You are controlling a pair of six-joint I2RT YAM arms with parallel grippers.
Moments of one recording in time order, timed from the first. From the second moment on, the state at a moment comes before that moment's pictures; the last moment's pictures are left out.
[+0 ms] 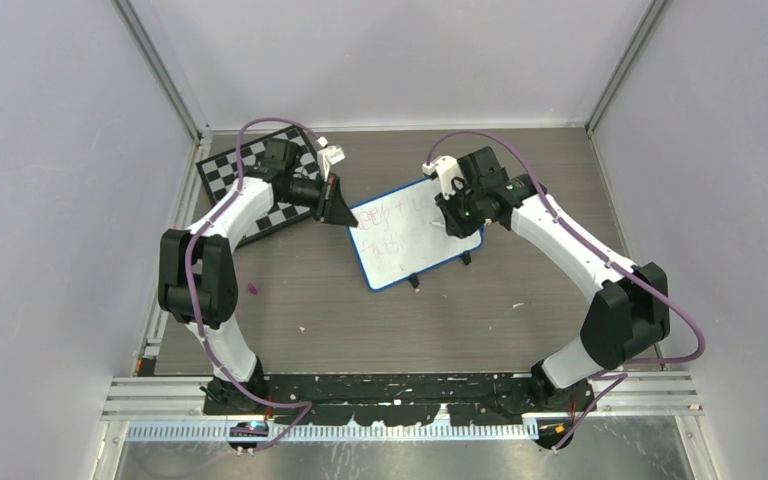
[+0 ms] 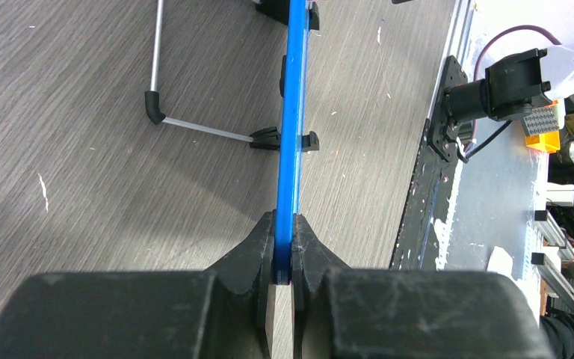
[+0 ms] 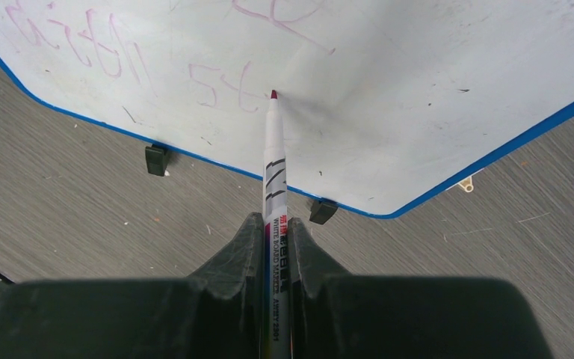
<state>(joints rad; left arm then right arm) -0.20 1.77 1.37 -0.61 1.05 0.24 0.46 1.52 1.31 -0.74 -0.15 -0.23</state>
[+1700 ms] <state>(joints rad) -0.20 1.77 1.37 -0.61 1.05 0.24 0.40 1.52 1.30 -0.75 -0.16 -0.23</state>
